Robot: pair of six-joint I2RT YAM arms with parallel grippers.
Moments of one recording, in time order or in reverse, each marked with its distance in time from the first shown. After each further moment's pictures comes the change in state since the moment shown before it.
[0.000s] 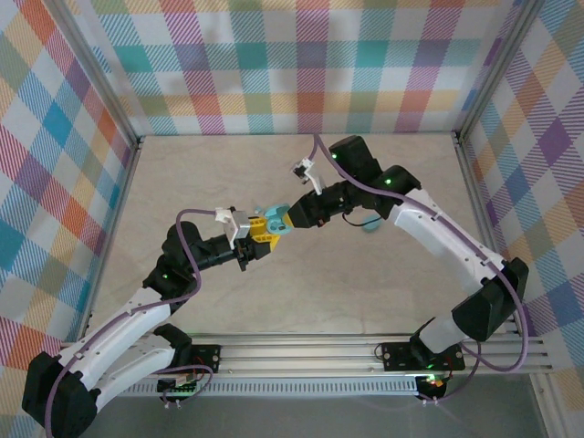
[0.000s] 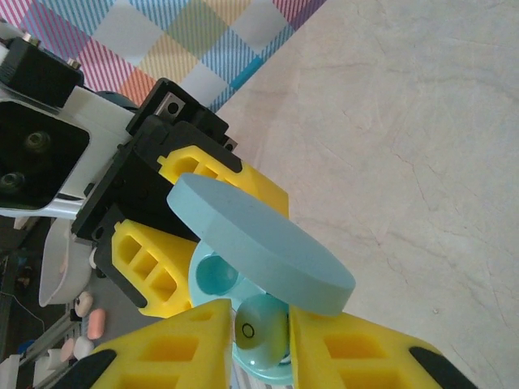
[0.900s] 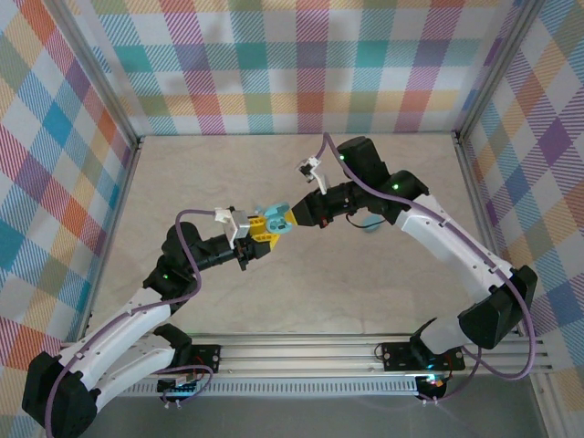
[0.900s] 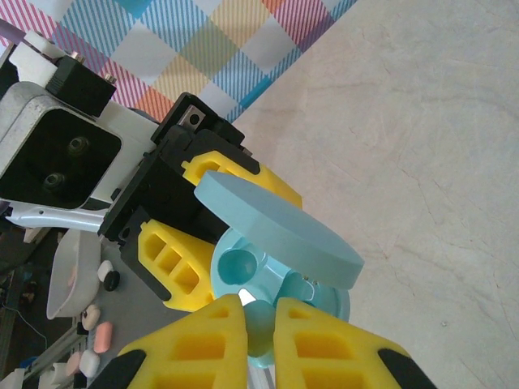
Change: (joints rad) left arm 0.000 0.000 -0.005 0.019 -0.006 0.000; right arm -0.010 -0.061 -0.061 0.084 -0.021 0.051
